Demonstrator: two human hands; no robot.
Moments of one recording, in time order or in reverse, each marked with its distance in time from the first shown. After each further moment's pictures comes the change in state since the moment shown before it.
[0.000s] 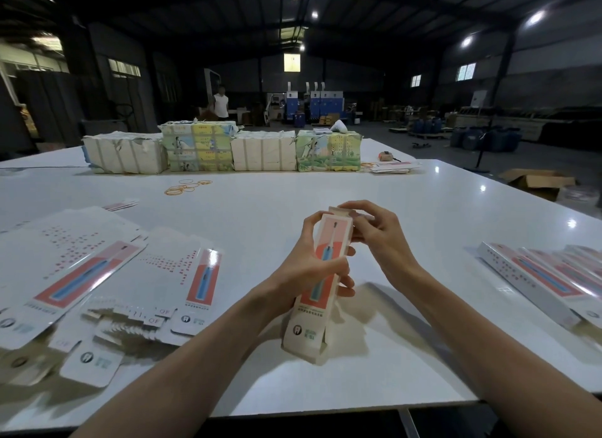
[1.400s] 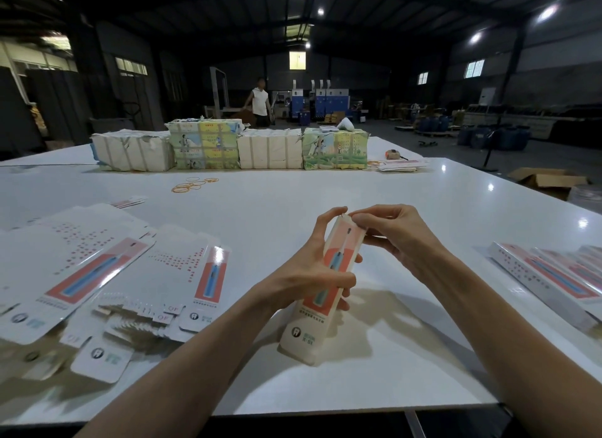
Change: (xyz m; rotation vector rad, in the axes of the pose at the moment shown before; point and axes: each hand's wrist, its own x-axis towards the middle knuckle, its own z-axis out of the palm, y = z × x) left_hand -0.004 -0.006 -0.012 0.183 -0.113 0.094; right_hand 0.005 -0.019 -0.017 0.130 -0.076 0.278
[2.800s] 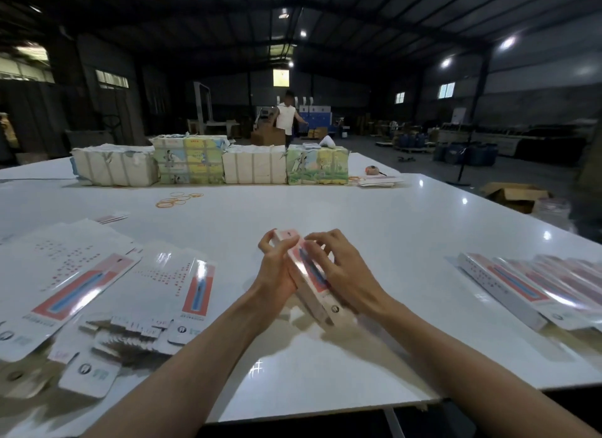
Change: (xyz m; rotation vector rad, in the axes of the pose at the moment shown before) left_hand 0.008 -0.003 -0.001 -0.905 0.471 -0.062; right_hand -0.022 0.034 0.048 -0.592 -0.003 -0.401
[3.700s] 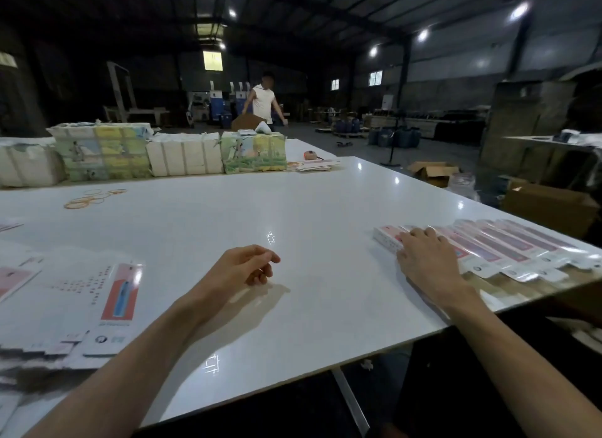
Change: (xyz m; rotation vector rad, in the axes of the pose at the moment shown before) left_hand -0.022 -0.006 0.004 0.847 -0.382 -0.003; right_hand -0.098 0.080 -0.185 -1.245 0.048 0.530
